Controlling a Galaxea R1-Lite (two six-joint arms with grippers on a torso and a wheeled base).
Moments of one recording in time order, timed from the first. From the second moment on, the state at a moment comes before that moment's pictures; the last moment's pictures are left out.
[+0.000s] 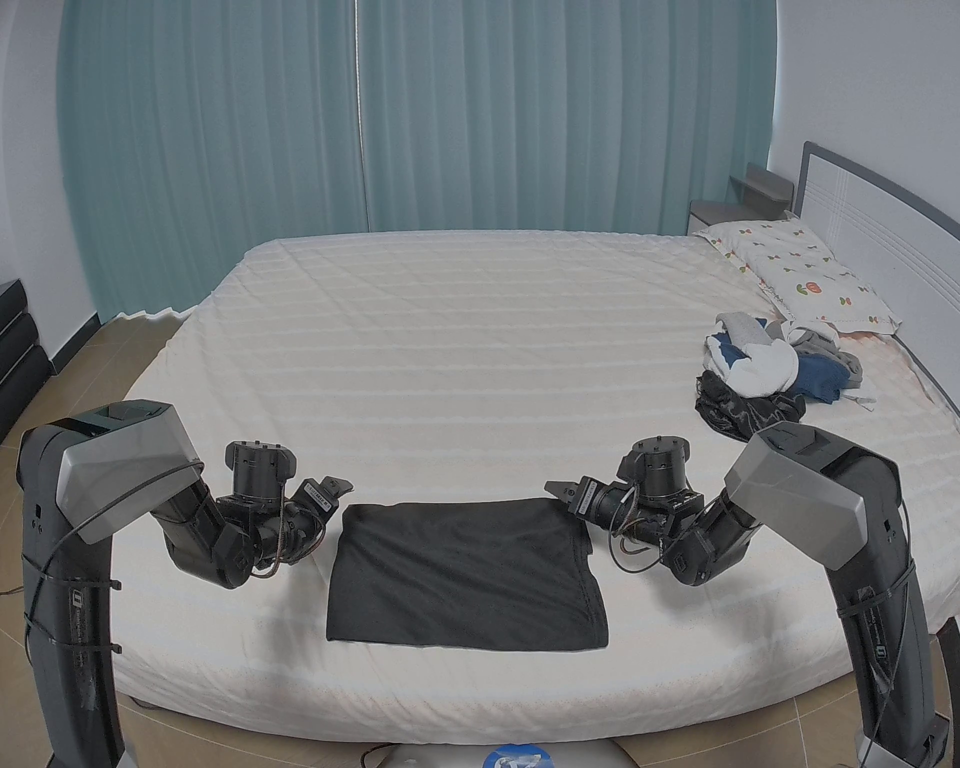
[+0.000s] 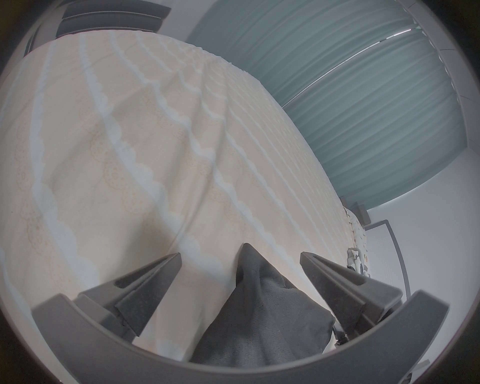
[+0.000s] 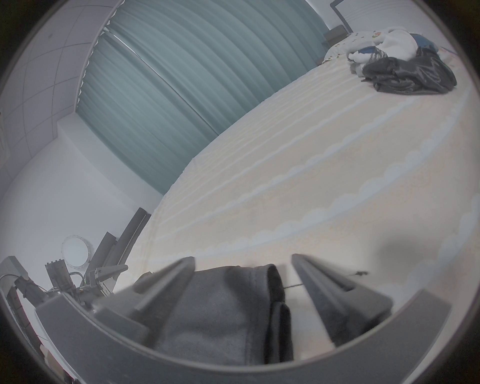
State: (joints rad) left arm -0.17 2.38 -0.94 -0.84 -0.04 -0.98; right arm 0.39 2.60 -1.29 -0.92 0.13 0.65
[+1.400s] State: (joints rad) left arm -0.17 2.38 -0.94 -0.84 -0.04 -0.98; right arm 0.34 2.65 -1.35 -0.93 0.08 0.66
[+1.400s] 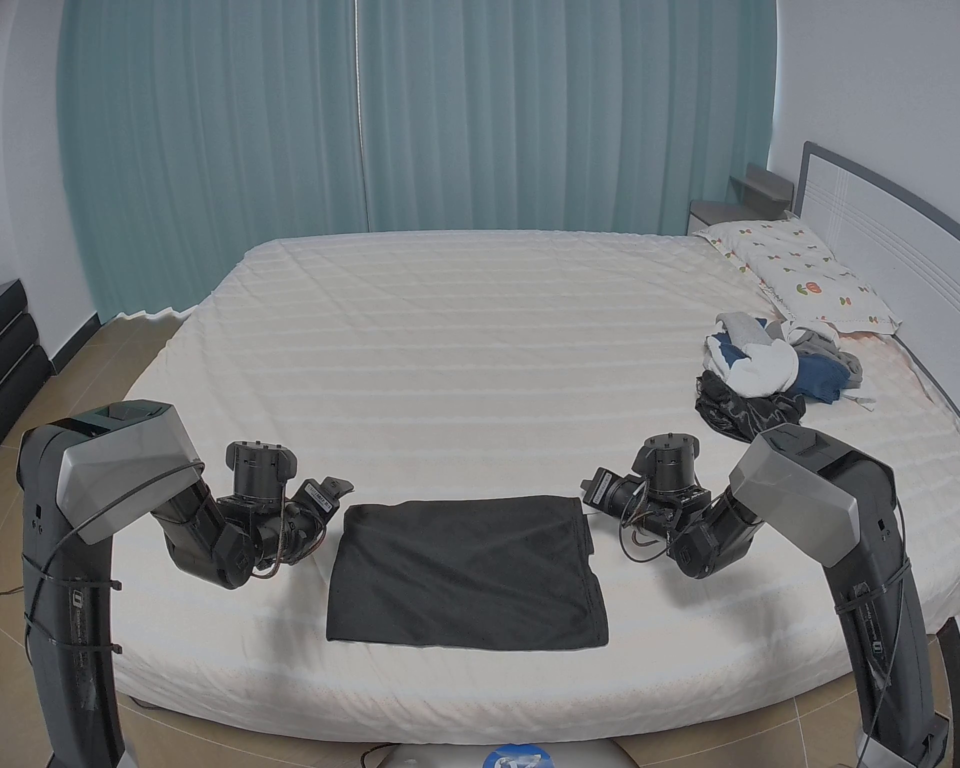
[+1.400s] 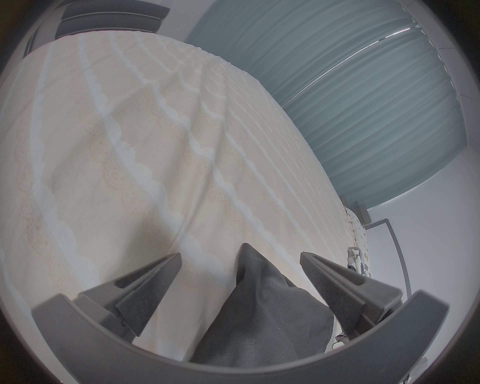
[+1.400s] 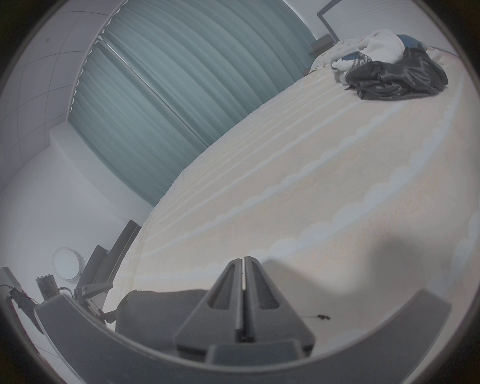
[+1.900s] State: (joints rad) left arm -0.17 2.38 -0.94 -0.84 -0.04 -0.98; right arm 0.38 2.63 -1.30 -0.93 0.12 0.67
